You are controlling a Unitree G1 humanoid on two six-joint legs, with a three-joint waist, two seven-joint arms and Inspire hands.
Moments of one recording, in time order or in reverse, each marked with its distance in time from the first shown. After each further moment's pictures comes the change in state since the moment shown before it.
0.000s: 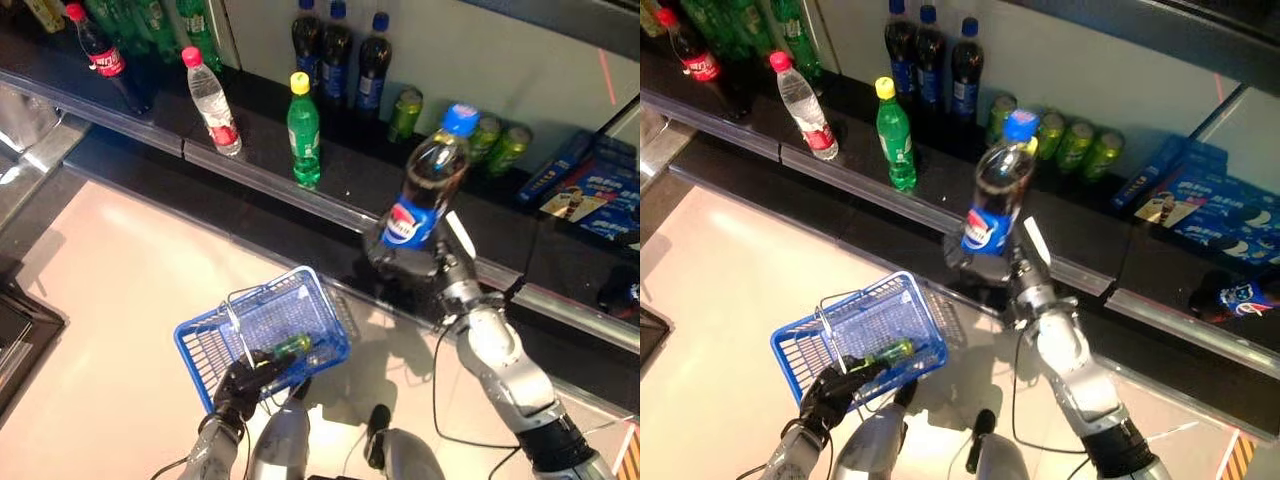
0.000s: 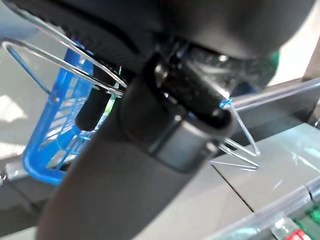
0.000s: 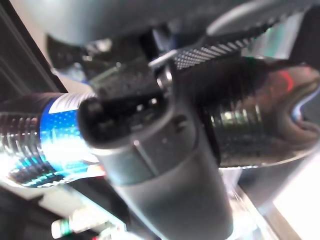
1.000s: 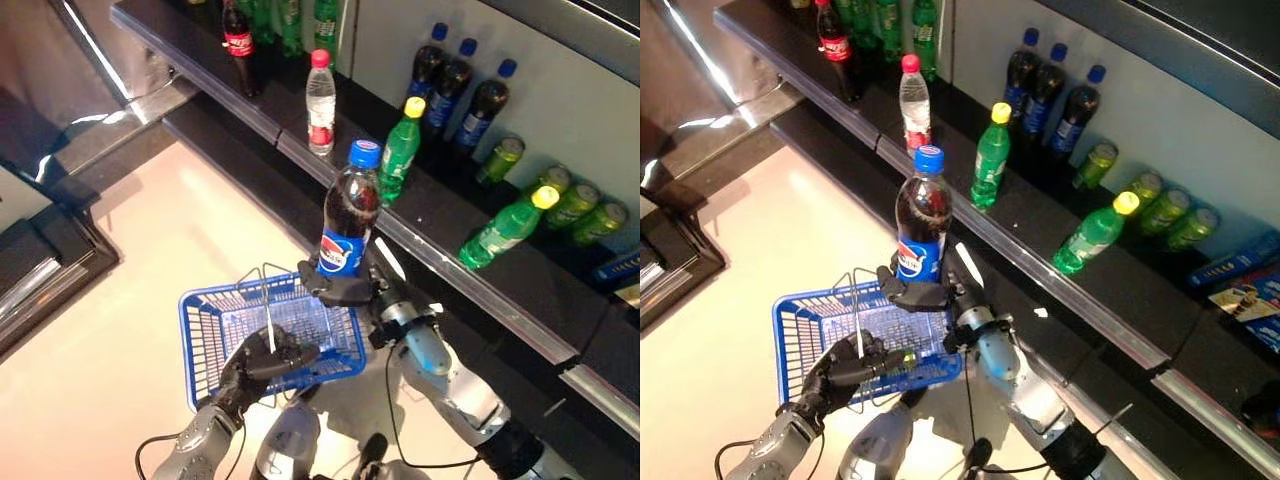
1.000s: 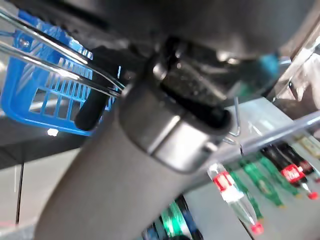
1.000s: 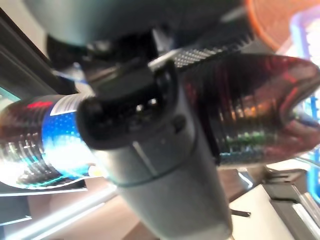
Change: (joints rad) left arm 0.055 0.205 -0.129 -0.456 -0.054 0.103 -0.071; right arm -0.117 0.124 0.265 0.081 -0.007 -0.002 -0.172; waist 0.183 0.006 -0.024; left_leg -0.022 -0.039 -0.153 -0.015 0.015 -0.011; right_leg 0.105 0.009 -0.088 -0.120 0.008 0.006
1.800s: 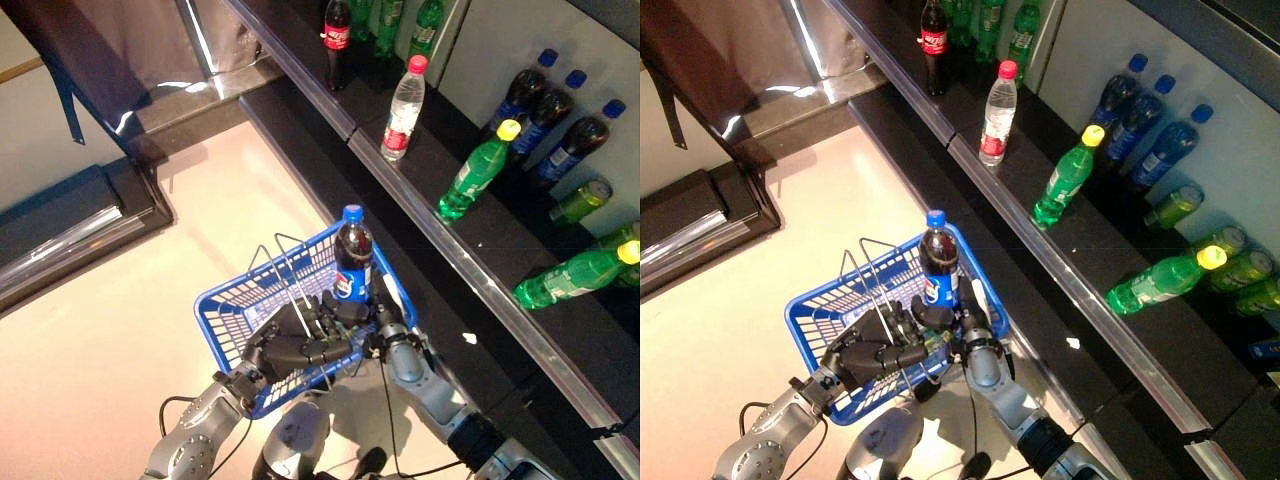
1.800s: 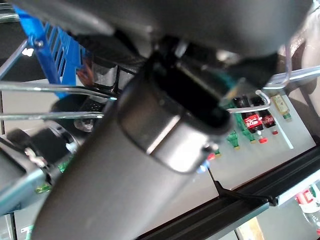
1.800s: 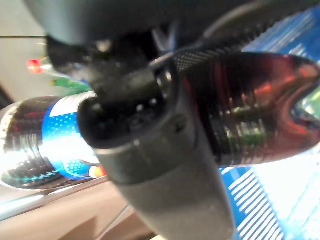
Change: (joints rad) left arm -0.037 0.036 0.011 -0.179 -0.074 0.109 -0.250; right arm -0.018 0.112 0.032 0.473 -0.119 -0.006 -0.188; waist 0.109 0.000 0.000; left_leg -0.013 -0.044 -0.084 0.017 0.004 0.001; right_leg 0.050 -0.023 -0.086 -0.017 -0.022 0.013
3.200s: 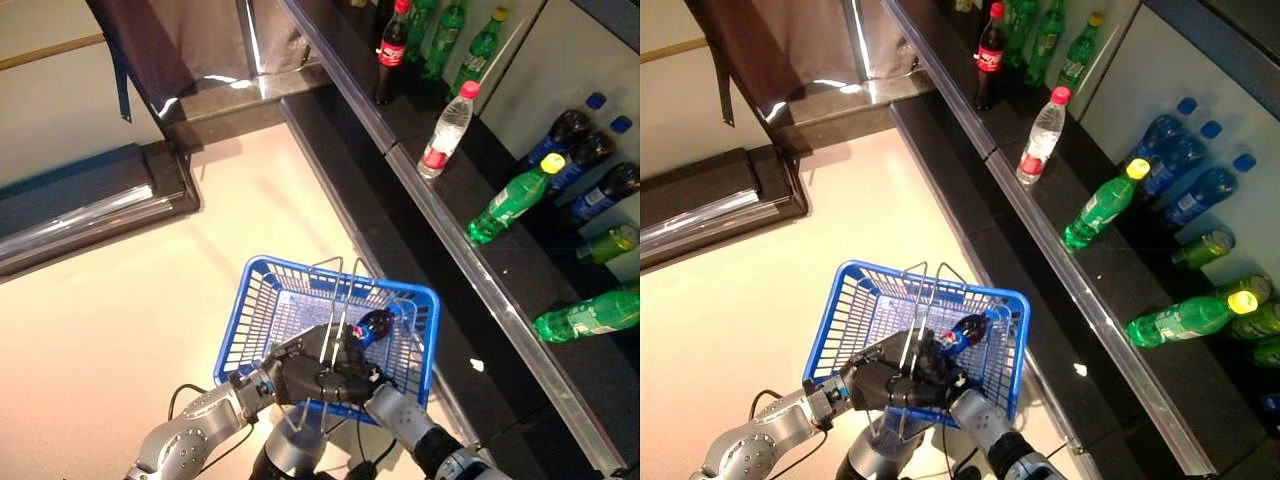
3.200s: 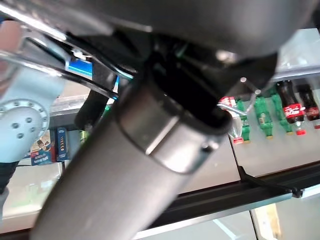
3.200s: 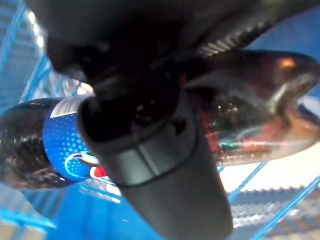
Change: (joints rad) left arm -0.027 0.066 -0.030 -0.107 -0.037 0.286 -0.135; right arm -0.005 0.255 -0.178 0.523 1.137 0.042 0.308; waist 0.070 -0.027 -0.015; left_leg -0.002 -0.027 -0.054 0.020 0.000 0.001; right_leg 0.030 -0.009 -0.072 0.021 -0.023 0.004
